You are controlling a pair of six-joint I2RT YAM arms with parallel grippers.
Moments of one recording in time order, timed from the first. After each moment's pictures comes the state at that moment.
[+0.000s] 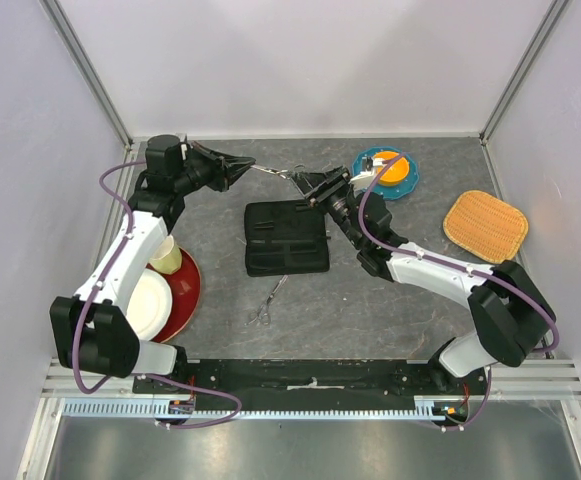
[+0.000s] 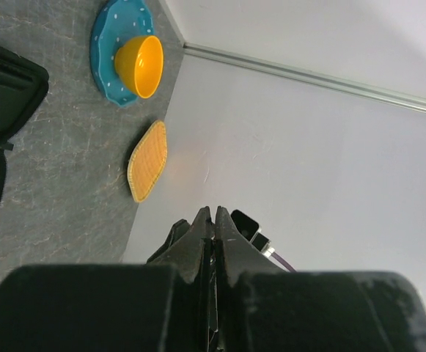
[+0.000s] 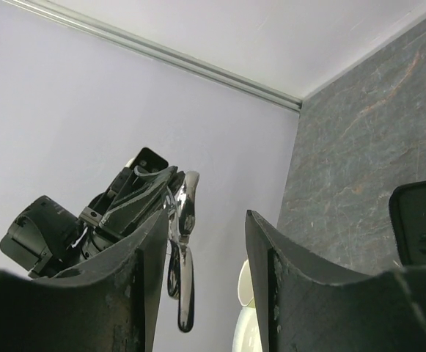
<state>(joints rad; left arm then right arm) -0.17 1.38 1.20 -0.14 0.49 -1.46 0.71 1.50 0.88 0.75 0.14 1.20</state>
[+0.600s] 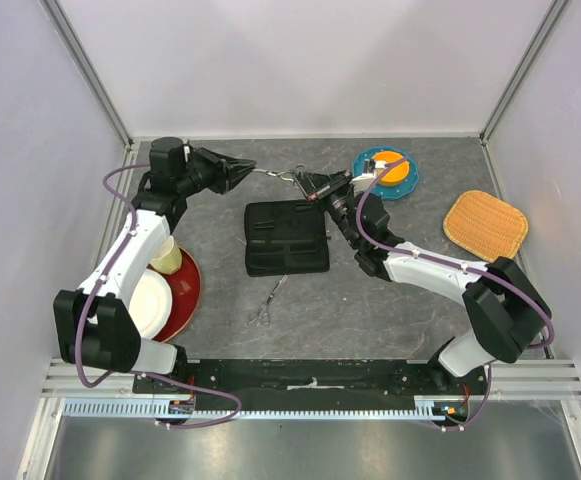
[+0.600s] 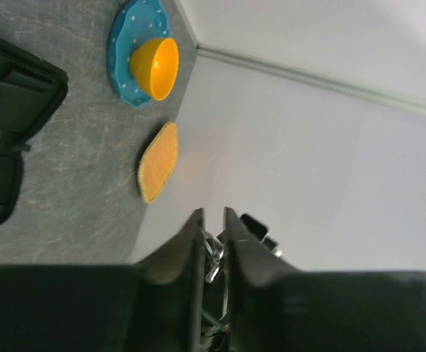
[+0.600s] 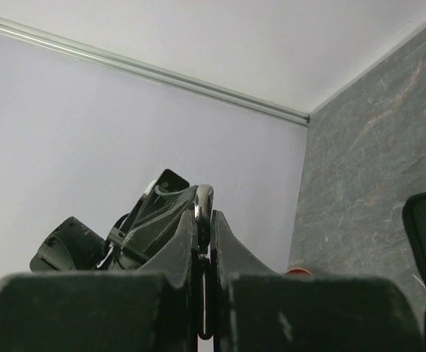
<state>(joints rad) -0.17 1.40 1.17 -0.13 0.49 -1.46 0.72 1.53 0.89 0.81 0.23 1.26</state>
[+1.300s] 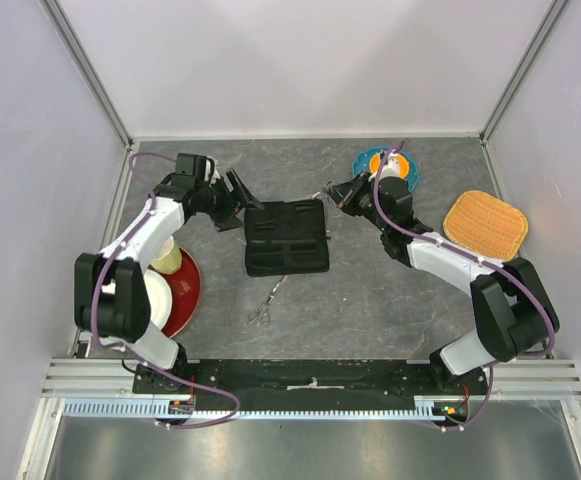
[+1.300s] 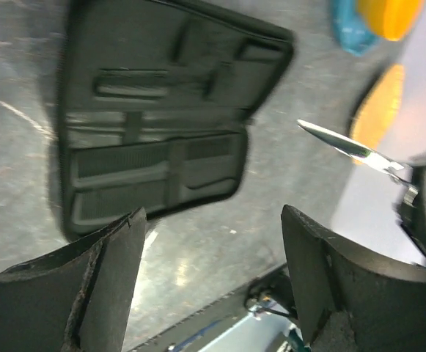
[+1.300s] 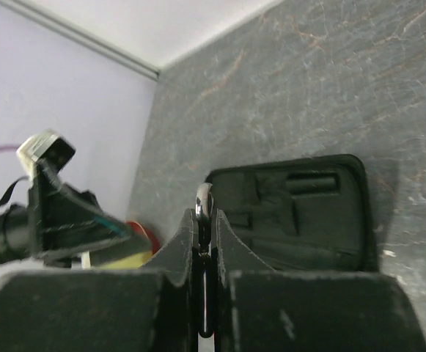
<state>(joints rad) -0.18 1.55 1.20 -0.48 0.48 -0.77 0.47 1.50 0.87 0.48 -0.07 0.90</state>
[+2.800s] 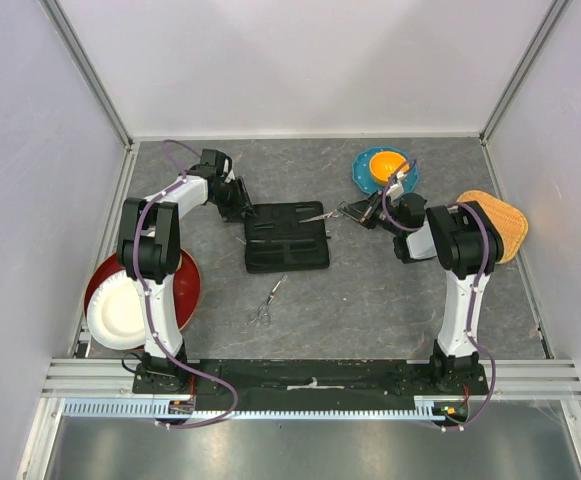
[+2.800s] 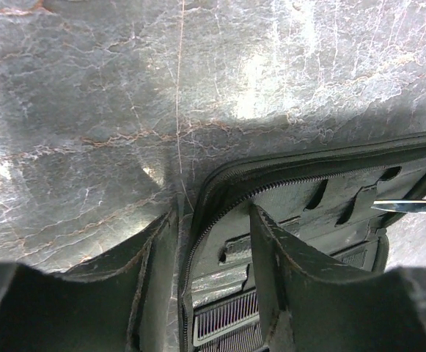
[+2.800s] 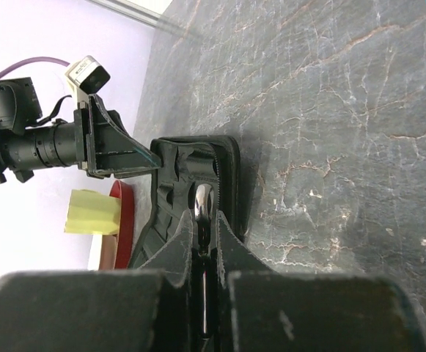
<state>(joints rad) -0.17 2.09 1.48 -0.48 0.31 -0.49 0.15 2.10 0.83 1.09 -0.66 0.95</state>
